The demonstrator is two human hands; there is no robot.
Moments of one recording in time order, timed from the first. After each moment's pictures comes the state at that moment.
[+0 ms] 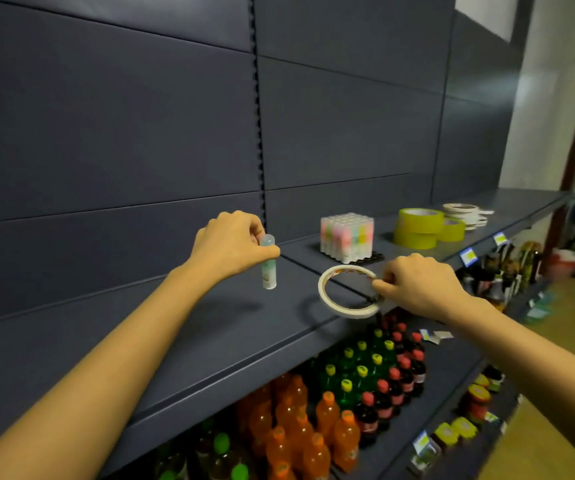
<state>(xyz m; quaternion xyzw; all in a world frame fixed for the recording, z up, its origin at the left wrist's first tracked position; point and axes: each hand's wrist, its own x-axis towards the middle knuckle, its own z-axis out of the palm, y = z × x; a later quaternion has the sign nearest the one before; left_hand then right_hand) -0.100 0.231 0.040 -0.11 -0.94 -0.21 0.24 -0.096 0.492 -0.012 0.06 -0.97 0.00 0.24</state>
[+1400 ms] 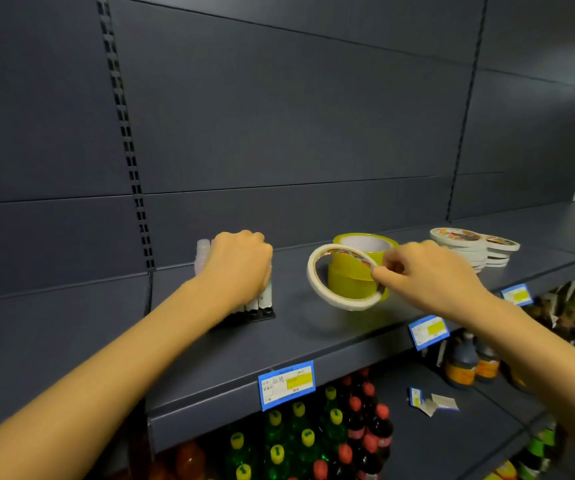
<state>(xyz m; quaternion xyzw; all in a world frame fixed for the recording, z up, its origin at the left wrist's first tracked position) -0.321 0.512 0.006 -0.03 -0.93 0.24 0.27 -0.330 0.750 0.007 0.19 -0.94 0.10 0.27</state>
